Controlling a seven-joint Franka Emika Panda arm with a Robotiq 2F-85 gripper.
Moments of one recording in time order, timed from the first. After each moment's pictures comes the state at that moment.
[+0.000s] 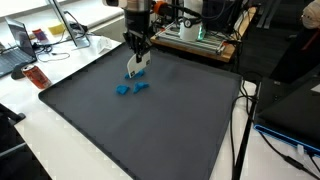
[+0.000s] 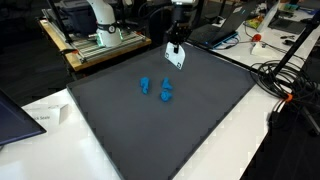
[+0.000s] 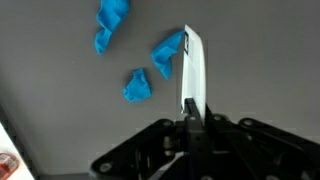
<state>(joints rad) 0.11 0.17 0.00 -2.15 -0.22 2.41 0.39</state>
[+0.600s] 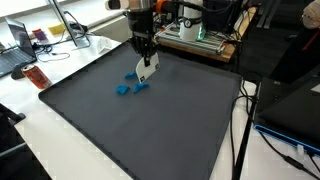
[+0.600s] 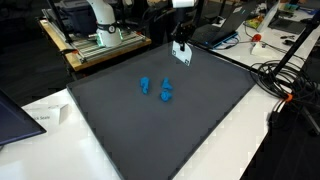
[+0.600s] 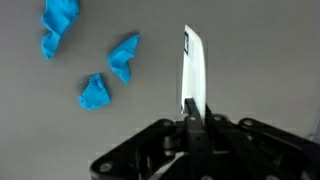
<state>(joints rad) 0.10 0.18 0.03 -2.16 0.06 2.47 0.18</state>
